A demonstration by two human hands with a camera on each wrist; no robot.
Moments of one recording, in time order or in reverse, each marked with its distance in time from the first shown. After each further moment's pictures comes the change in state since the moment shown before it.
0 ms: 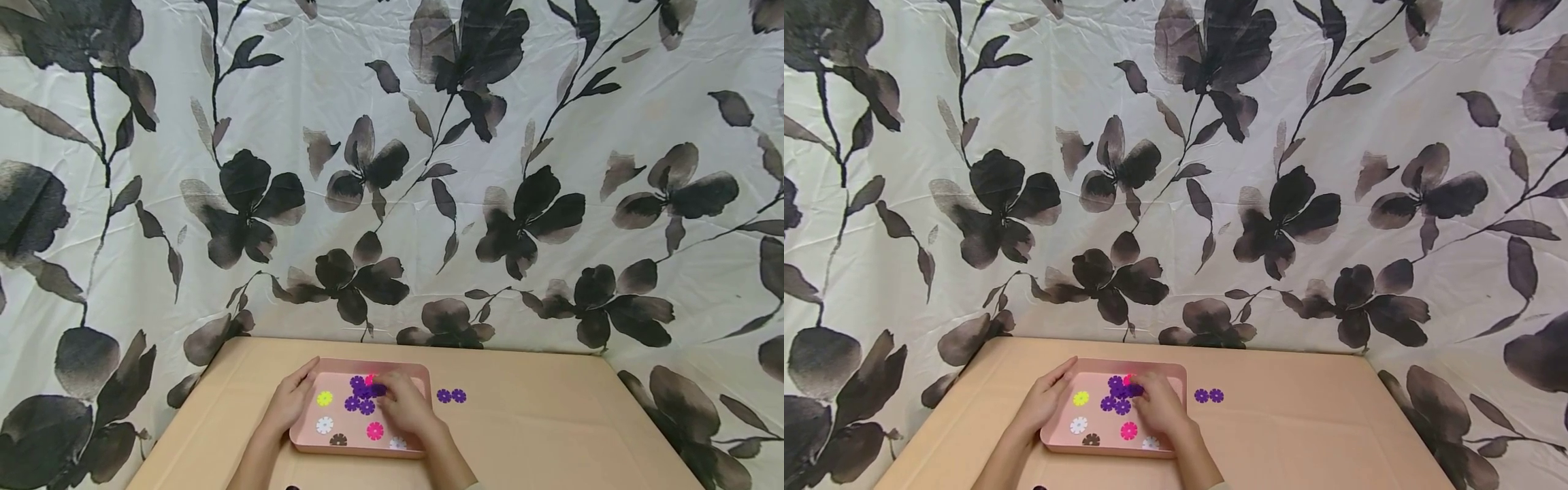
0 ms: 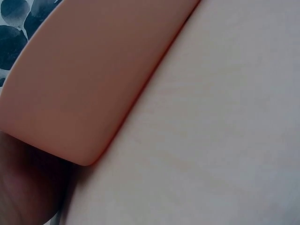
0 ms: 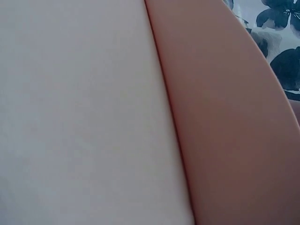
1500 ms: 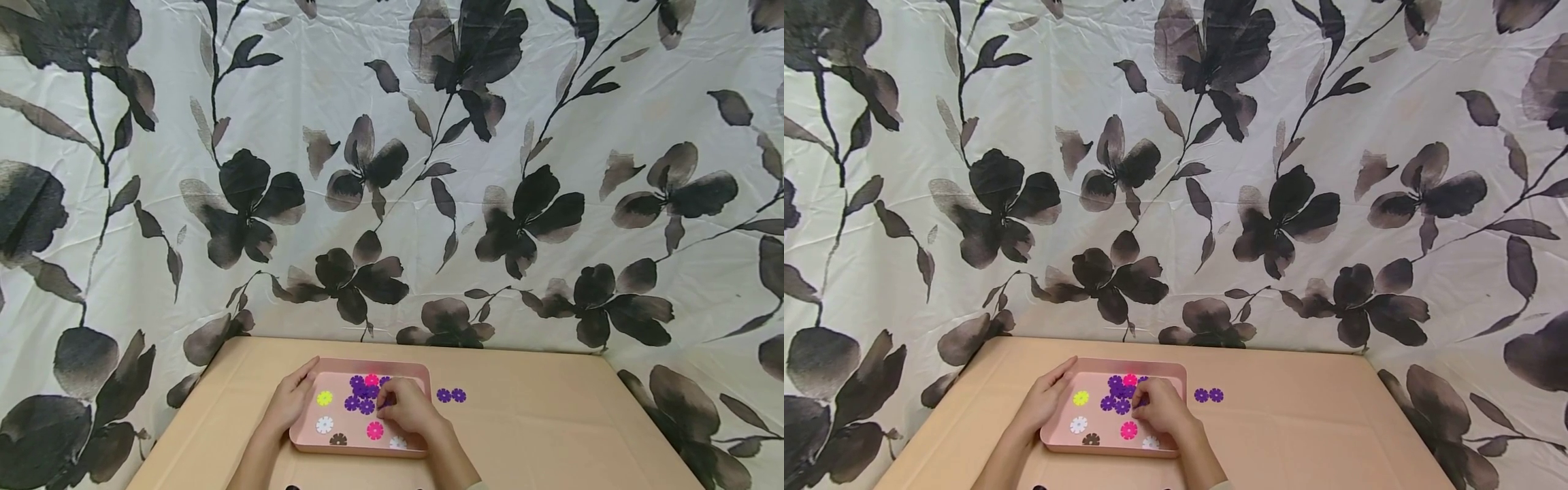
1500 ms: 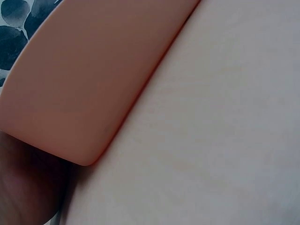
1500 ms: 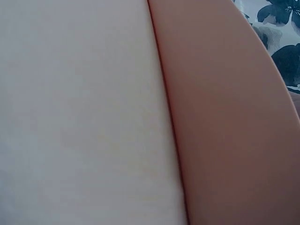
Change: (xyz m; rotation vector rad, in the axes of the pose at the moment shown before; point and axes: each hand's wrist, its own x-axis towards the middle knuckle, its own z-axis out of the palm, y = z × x) left_hand -0.001 0.001 -0.003 0.020 -0.002 0.008; right_hand -0.006 -0.003 -0.008 0.087 -0.082 0.035
